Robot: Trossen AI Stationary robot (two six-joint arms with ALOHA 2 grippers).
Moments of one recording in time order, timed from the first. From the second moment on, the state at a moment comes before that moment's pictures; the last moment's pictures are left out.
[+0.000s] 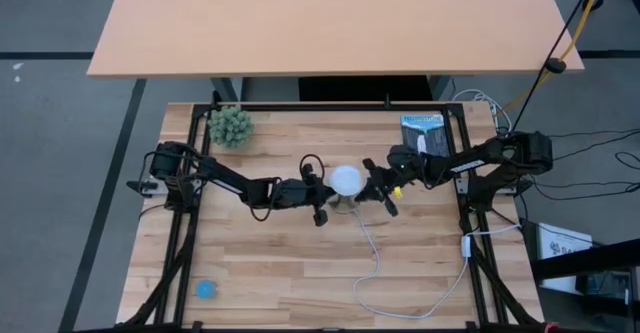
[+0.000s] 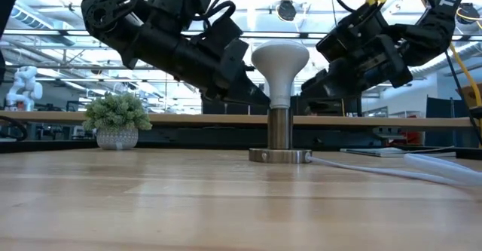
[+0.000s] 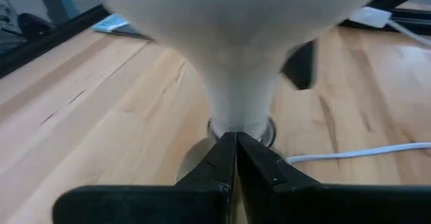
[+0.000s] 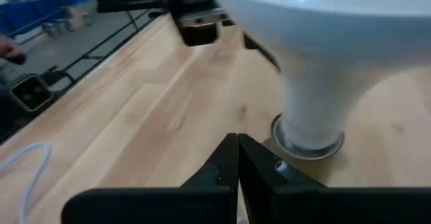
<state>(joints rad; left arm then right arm) -0.08 1.83 0.78 0.68 -0.30 -0.12 -0.25 1.50 0.42 0.69 -0.60 -0.06</state>
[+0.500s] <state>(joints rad) -0.08 1.83 0.78 0.67 -0.27 -0.12 -0.24 1.50 0.42 0.74 -0.29 -0.07</state>
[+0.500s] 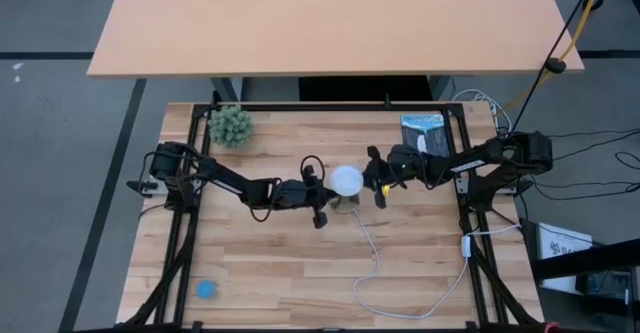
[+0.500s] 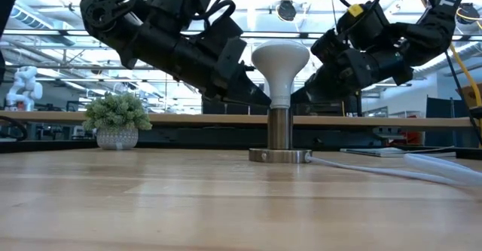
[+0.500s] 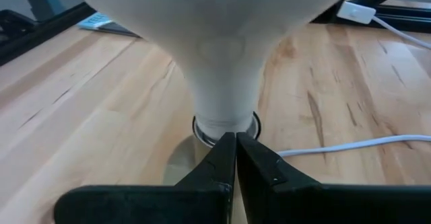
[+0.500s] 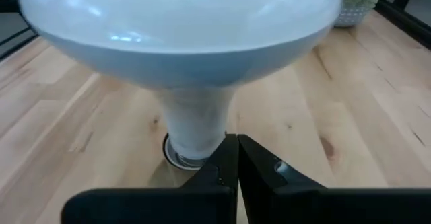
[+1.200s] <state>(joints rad) -0.08 1.83 0.78 0.66 -0.36 -0.14 -0.22 1.50 0.42 0.70 -0.40 -0.06</state>
